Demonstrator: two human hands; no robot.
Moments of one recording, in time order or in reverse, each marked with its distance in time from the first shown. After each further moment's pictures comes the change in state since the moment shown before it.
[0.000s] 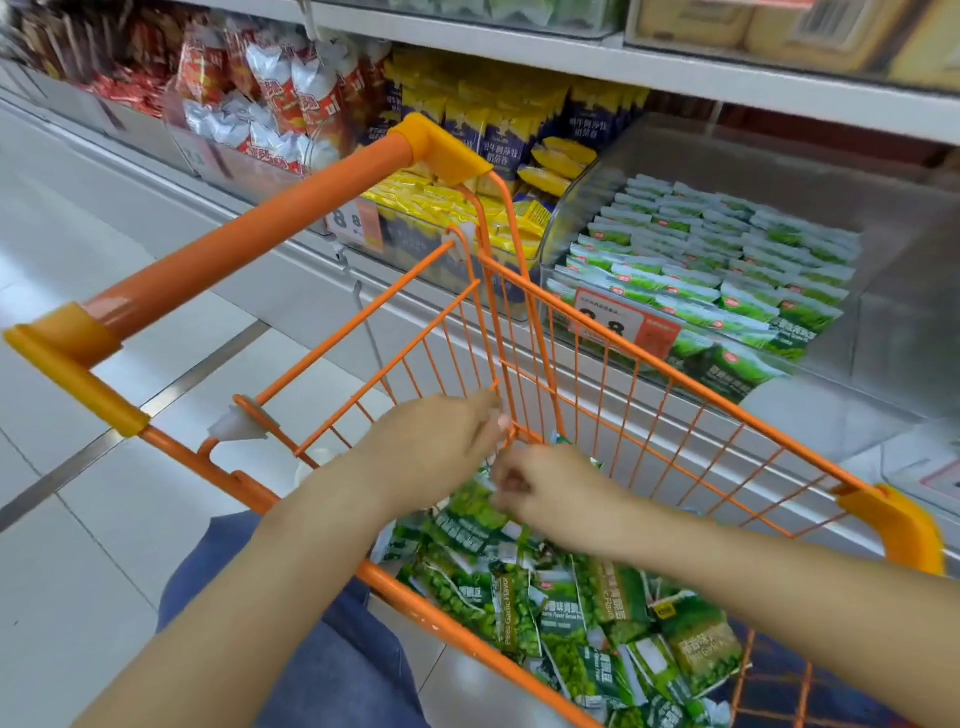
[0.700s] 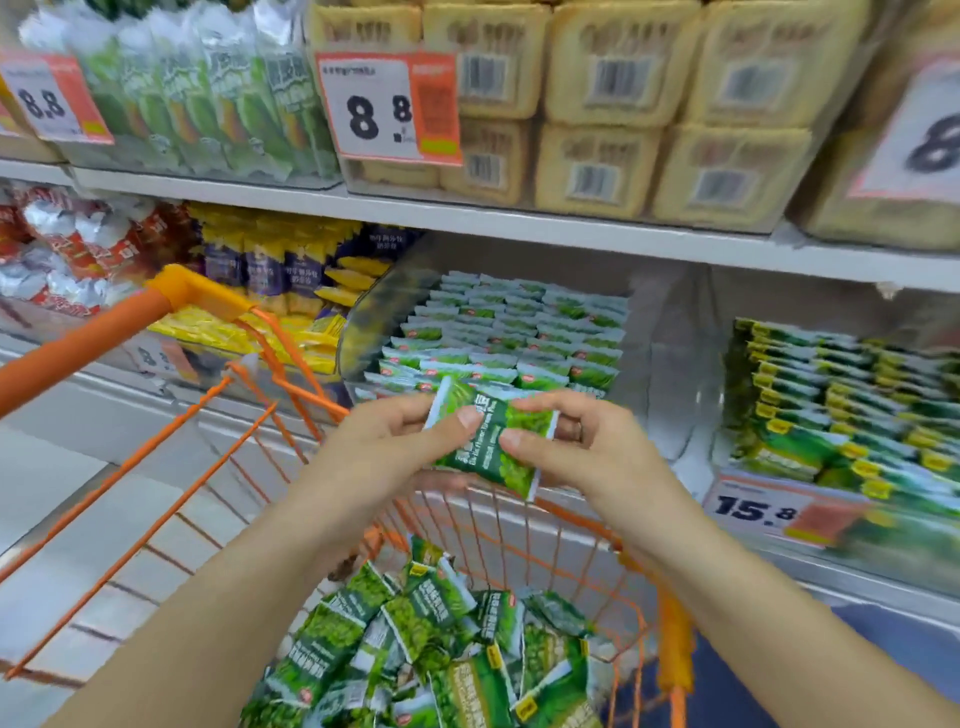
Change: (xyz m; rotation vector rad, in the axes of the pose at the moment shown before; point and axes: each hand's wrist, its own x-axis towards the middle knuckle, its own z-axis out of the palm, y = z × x) left_hand 0.062 0.124 -0.039 -1.177 -0.001 0.024; right_hand -0.100 0.061 -0.132 0.833 0.617 0.012
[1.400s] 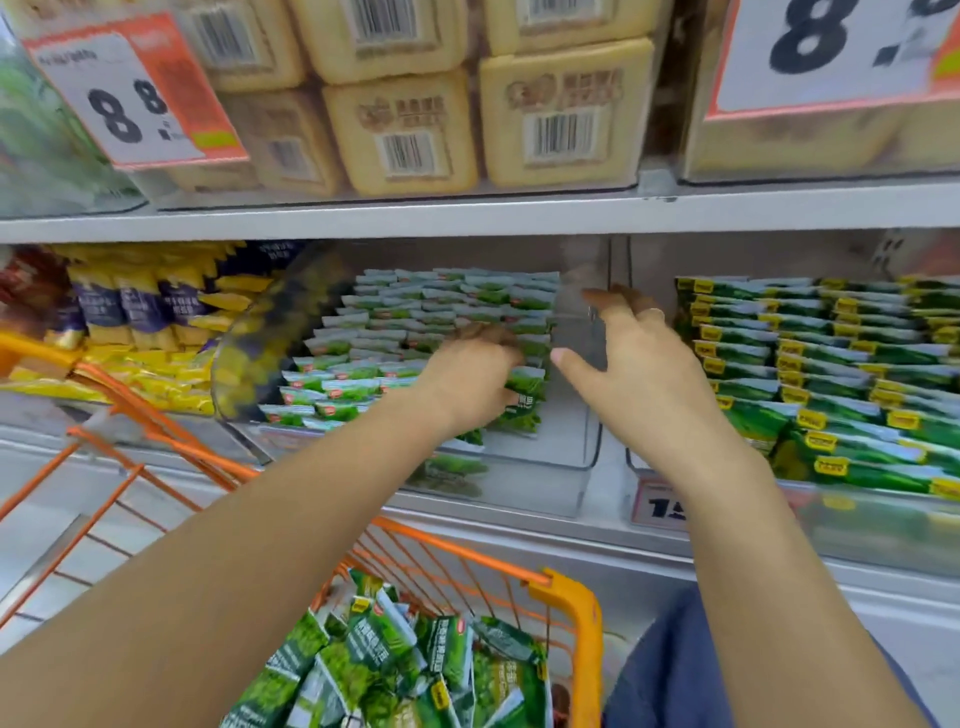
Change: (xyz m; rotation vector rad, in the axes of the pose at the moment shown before) left_hand 0.195 -0.022 0.106 1.546 -0.190 0.386; right_hand 0.048 0.025 -0.120 -0.965 0.368 0.071
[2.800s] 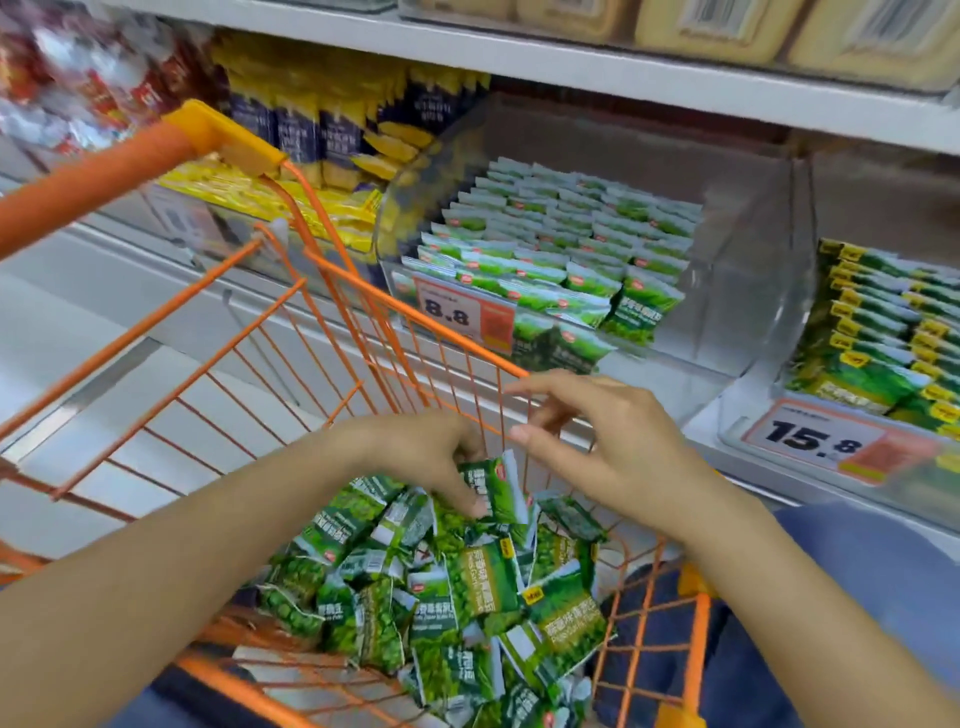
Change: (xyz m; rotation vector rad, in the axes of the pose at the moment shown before) left_hand -0.206 -0.047 0.044 -0.709 -0.610 -0.107; right_hand -0.101 -0.067 0.074 0.309 -0.266 -0.687
